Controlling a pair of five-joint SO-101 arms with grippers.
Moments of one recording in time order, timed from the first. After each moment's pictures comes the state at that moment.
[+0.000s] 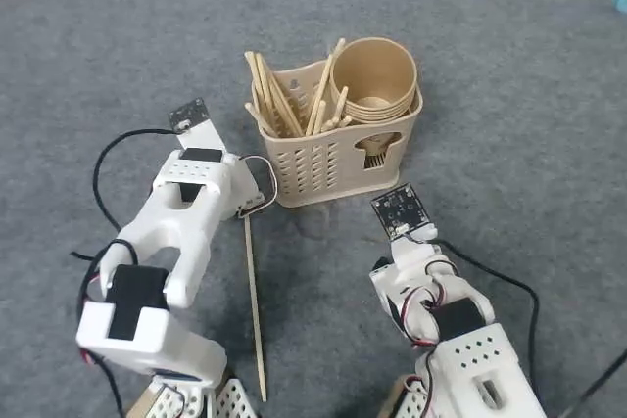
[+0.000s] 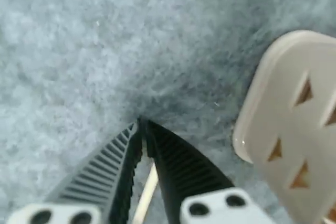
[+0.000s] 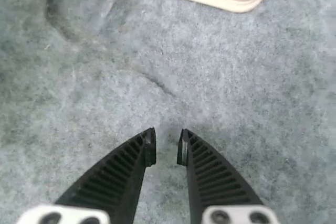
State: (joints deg) left arm -0.9 5.1 37.3 53.8 38.8; right arm -24.1 -71.9 90.5 46.2 5.7
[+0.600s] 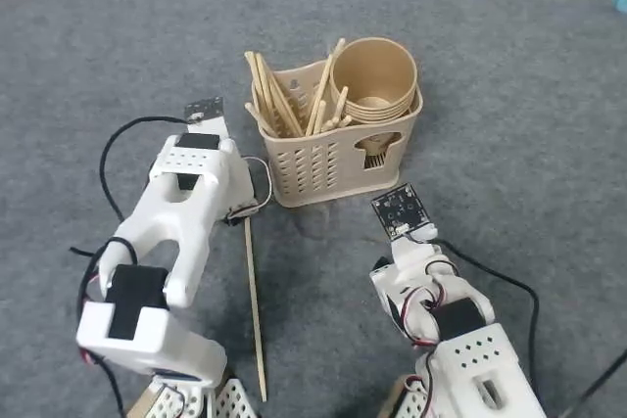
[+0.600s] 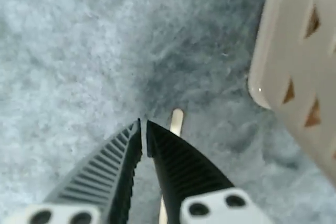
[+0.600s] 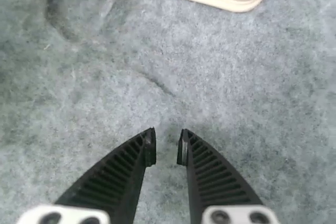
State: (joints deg) left arm -1.0 5.1 31.2 68.6 24.6; right arm -24.0 -71.9 90.5 46.2 5.7
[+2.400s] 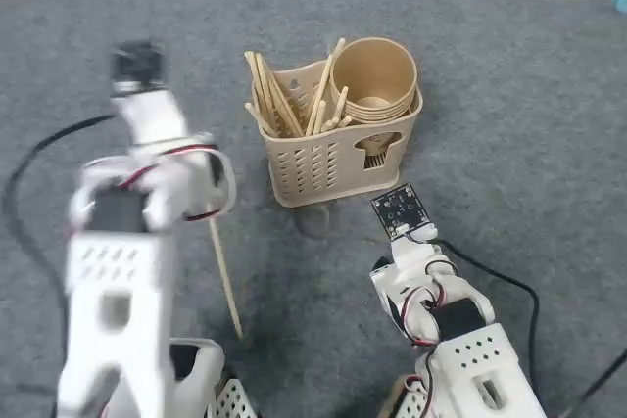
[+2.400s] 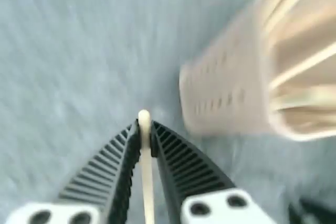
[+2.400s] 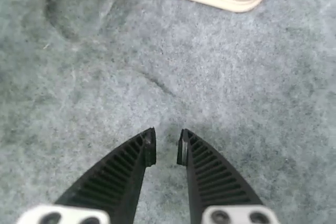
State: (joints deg) left arm -4.7 -43.1 28.8 74.8 16.2; right arm -24.0 -71.9 90.5 46.2 5.7
